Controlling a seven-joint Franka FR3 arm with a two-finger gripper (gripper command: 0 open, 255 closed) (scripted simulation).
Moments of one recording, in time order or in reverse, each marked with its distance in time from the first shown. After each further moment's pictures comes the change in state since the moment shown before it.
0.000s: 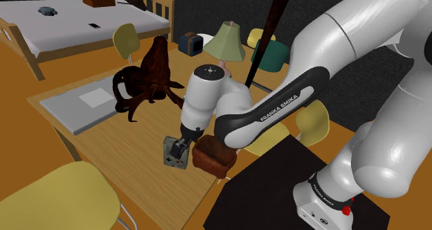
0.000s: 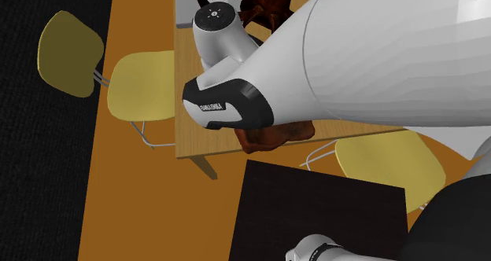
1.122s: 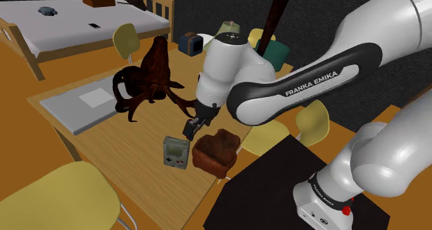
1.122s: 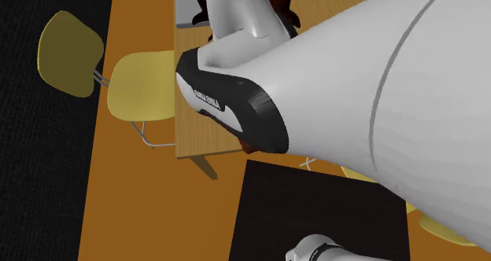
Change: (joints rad) arm -0.041 -0.257 0.000 -0.054 0.217 -0.161 -0.168
